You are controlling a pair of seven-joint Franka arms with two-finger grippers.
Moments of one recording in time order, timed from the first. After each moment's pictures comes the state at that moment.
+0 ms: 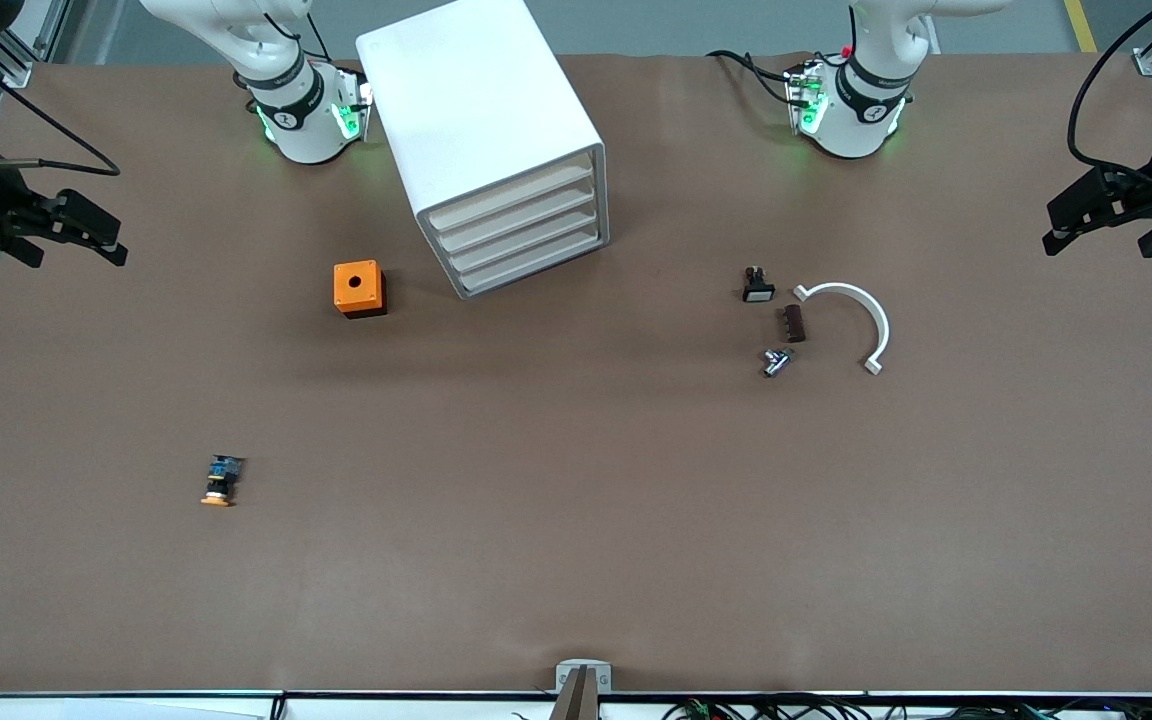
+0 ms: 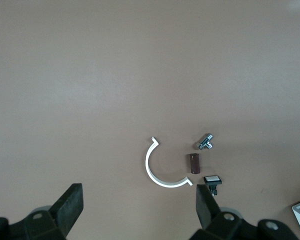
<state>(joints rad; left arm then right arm) -0.08 -0.08 0.03 -1.61 0.00 1.60 0.00 -0.01 -0.13 0.00 -1.77 0.02 1.66 -0.01</state>
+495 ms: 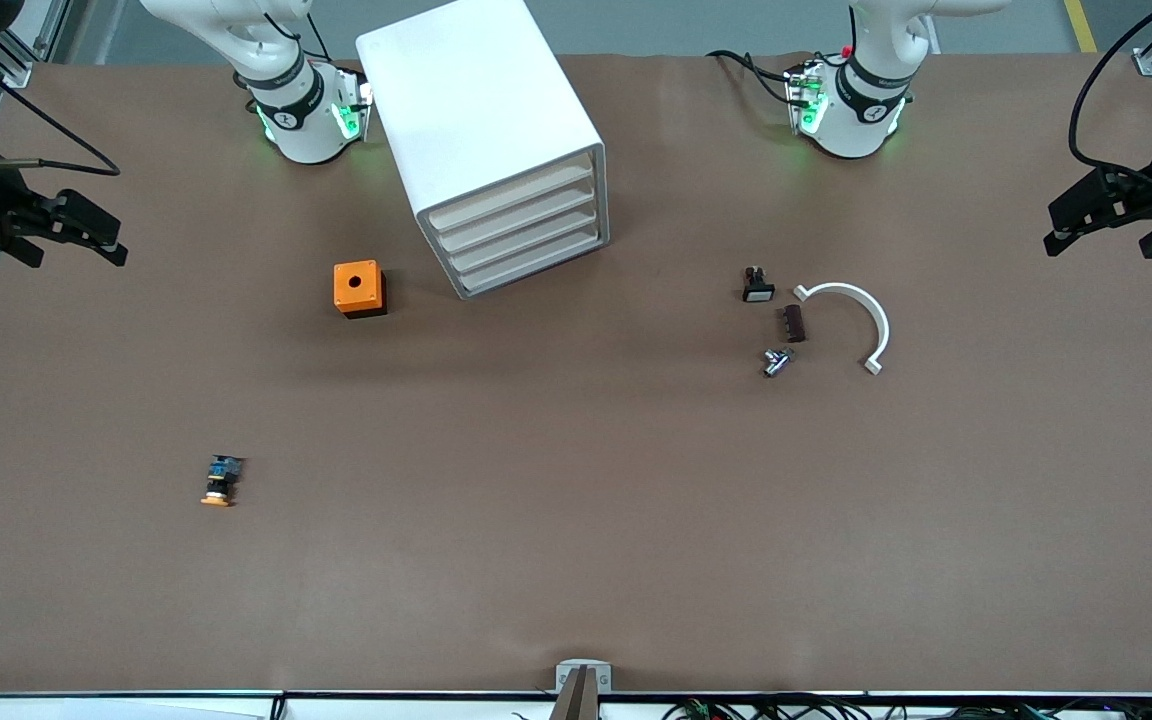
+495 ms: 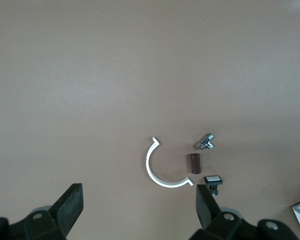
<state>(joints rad) -0.07 -0.07 0.03 -1.61 0.00 1.60 0.00 -0.01 -0.13 0.00 -1.77 0.02 1.66 -0.01</state>
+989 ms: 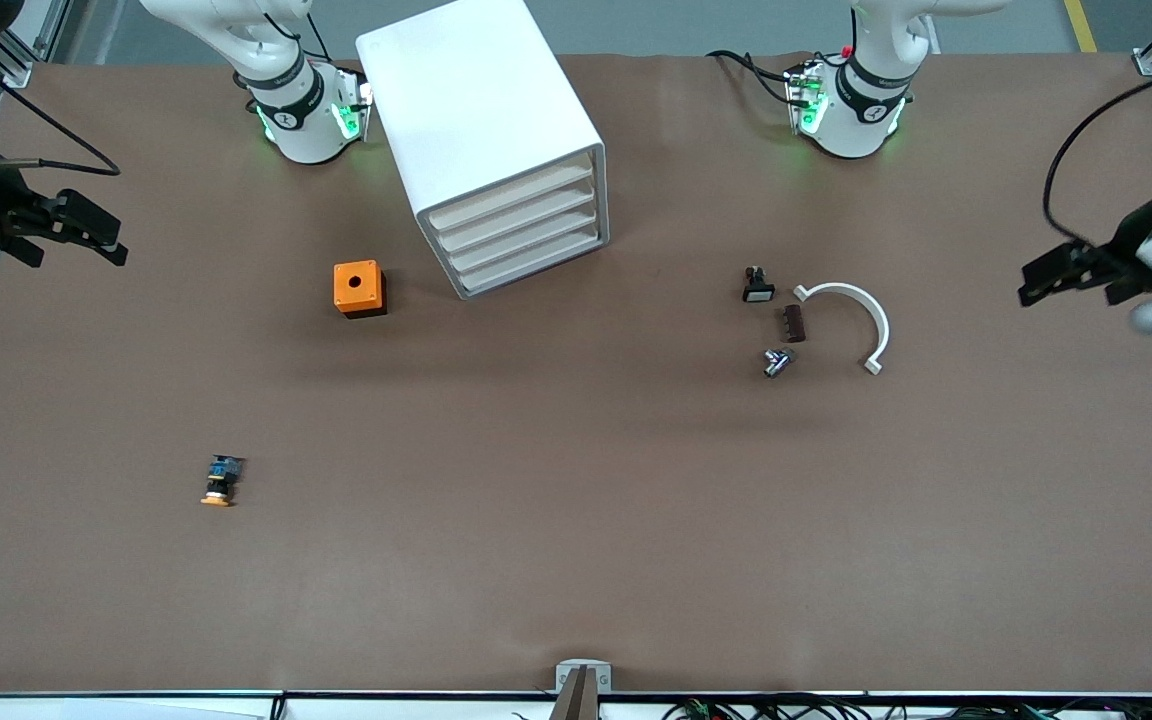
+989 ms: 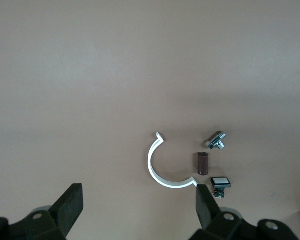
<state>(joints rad) -0.06 0.09 0.04 -1.61 0.00 1.63 -0.02 -0.01 -0.13 0.00 -1.77 0.02 1.66 -0.01</state>
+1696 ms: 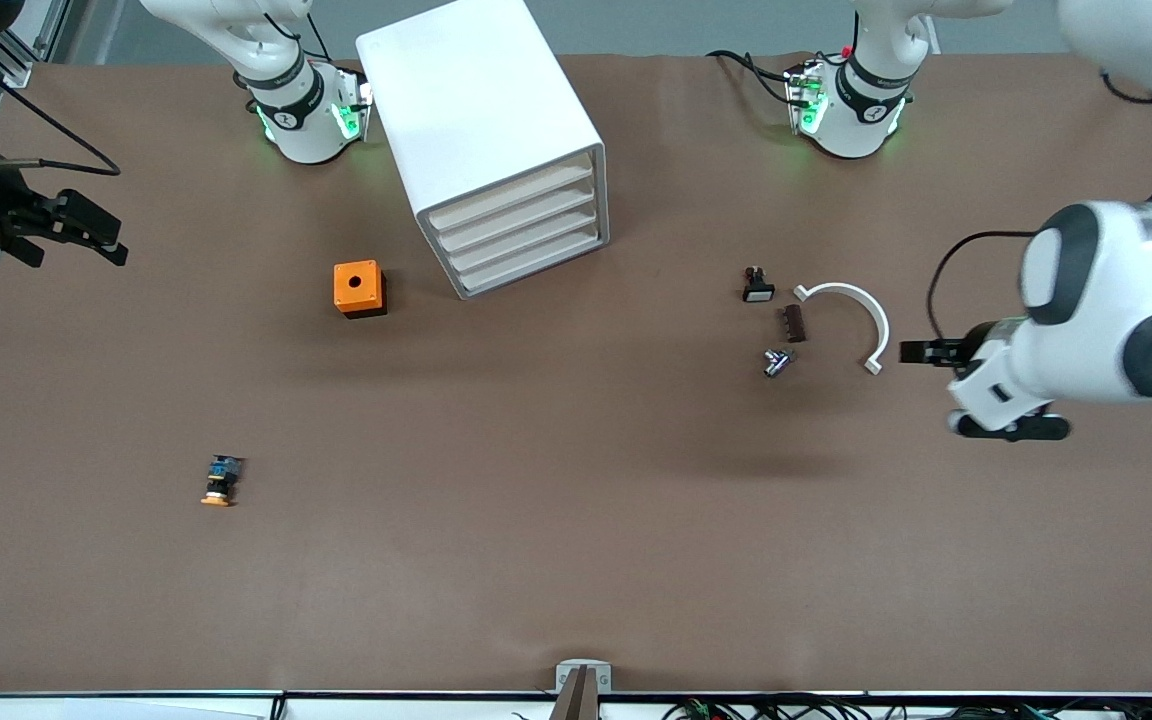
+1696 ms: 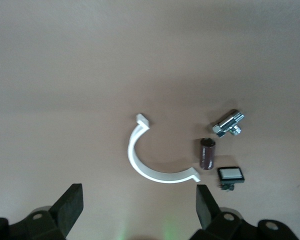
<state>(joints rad) -0.16 0.40 0.03 -1.61 0.00 1.63 -0.12 -0.01 -0.13 0.00 -1.77 0.02 1.66 -0.01</state>
